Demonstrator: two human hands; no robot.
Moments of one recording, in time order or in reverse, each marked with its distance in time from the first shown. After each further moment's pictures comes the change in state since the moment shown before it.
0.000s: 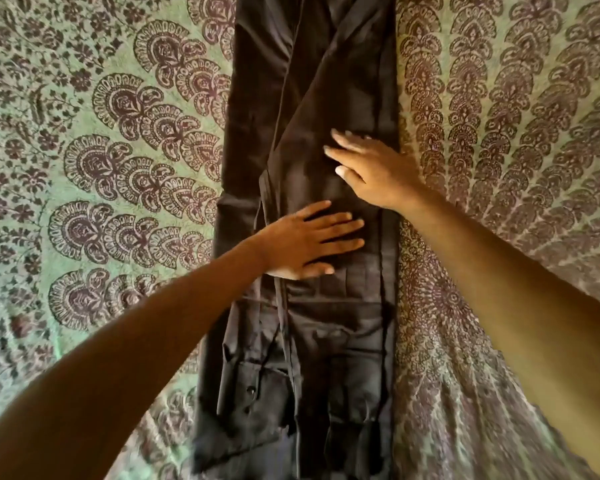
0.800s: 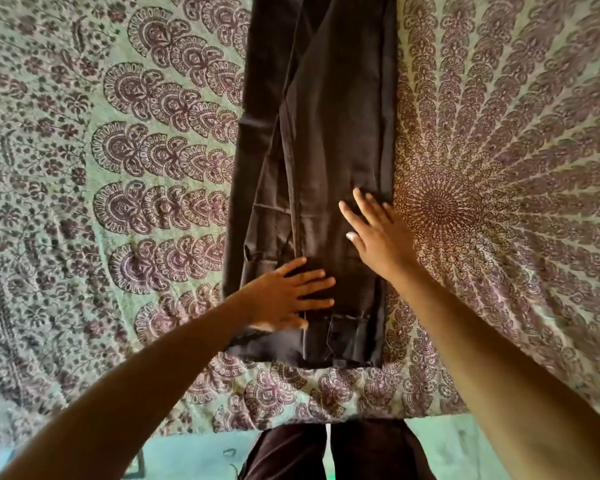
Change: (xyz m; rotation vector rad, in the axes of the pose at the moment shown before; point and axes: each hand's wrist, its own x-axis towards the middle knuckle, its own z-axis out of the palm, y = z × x) left_hand -0.128 0.200 0.037 -0.121 -0.088 0.028; right_hand -0.202 -0.111 0.082 -0.177 -0.099 0.251
